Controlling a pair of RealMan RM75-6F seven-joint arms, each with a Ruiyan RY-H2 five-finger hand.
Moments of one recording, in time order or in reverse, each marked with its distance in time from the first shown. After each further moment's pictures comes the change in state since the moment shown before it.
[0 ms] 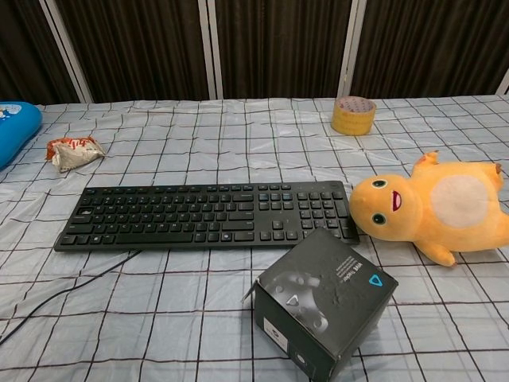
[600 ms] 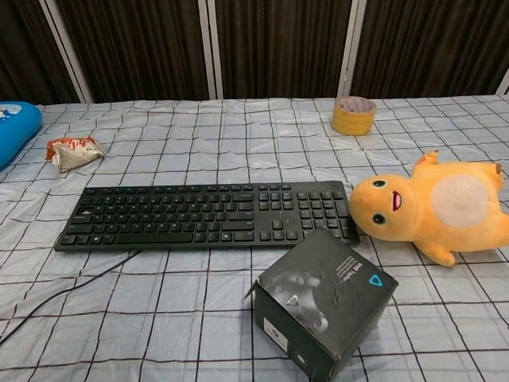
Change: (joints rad) left arm 0.001 -0.002 -0.003 -0.001 -0.006 0.003 0.003; right arm 0.002 0.009 -0.005 -0.006 0.002 -0.013 0.000
